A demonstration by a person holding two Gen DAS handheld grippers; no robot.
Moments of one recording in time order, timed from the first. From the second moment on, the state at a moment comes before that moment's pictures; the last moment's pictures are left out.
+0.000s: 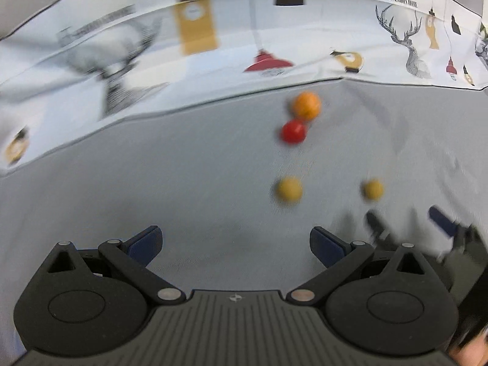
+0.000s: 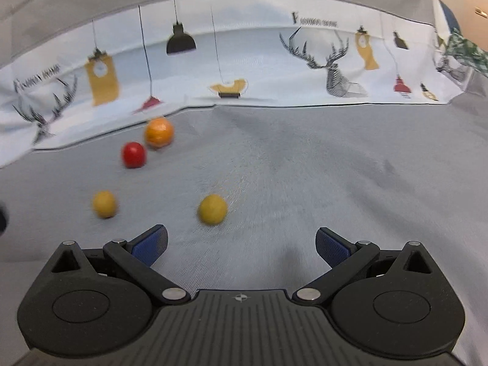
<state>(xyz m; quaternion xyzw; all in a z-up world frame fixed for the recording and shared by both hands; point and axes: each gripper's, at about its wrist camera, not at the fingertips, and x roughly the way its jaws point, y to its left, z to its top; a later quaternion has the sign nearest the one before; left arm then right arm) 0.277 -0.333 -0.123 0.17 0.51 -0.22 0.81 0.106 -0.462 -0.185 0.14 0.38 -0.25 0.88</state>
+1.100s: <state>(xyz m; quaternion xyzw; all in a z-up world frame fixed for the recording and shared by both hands) 0.213 -0.249 -0.074 0.13 0.54 -0.17 0.81 0.067 -0.460 -0.150 0.26 0.37 -0.18 0.87</state>
